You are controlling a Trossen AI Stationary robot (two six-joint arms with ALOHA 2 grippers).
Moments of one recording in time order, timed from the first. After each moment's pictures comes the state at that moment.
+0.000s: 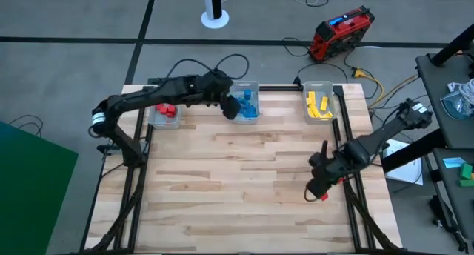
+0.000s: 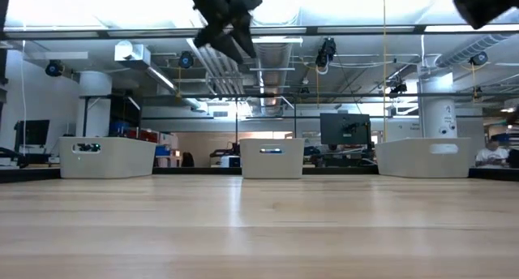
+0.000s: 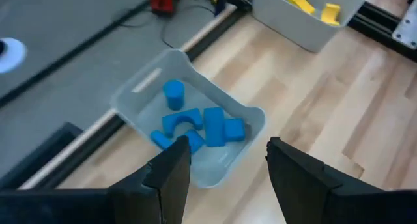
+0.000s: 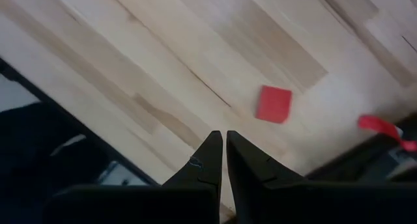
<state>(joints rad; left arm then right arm) 0.30 1.65 1.60 -0.75 -0.26 -0.31 0.50 1.14 0.95 -1.08 -0.19 1.42</state>
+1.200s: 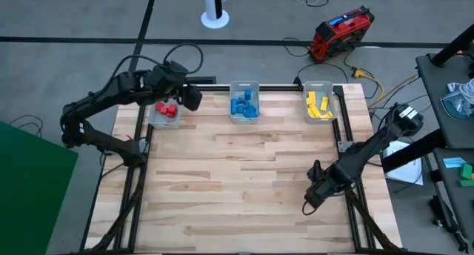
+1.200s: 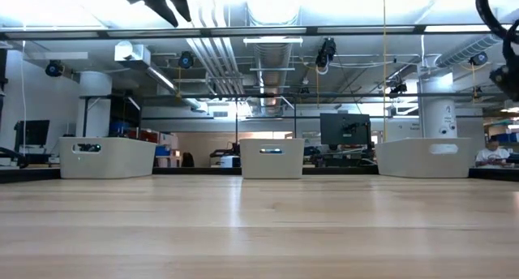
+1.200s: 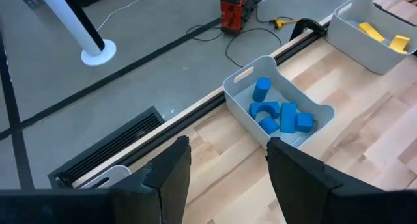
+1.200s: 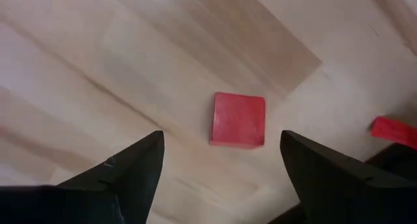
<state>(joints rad) 0.30 1.28 1.59 -1.10 -0.52 -0.41 0.65 1.33 0.70 -0.86 -0.19 1.57</state>
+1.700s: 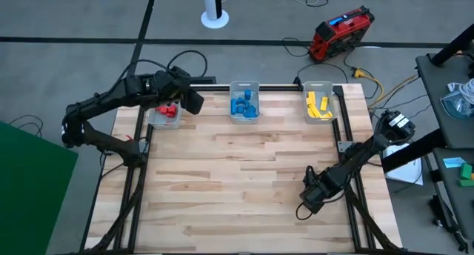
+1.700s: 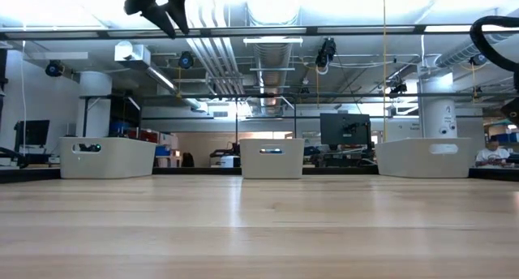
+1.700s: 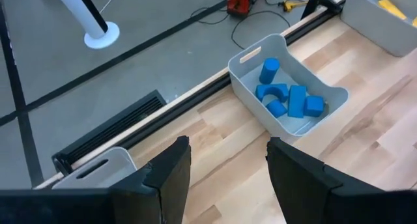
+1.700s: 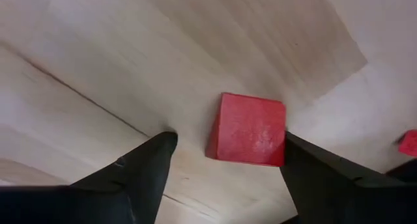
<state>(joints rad) 0.30 1.28 1.52 -1.10 -0.52 -0.45 0.65 1.57 0.70 -0.76 -0.28 1.45</state>
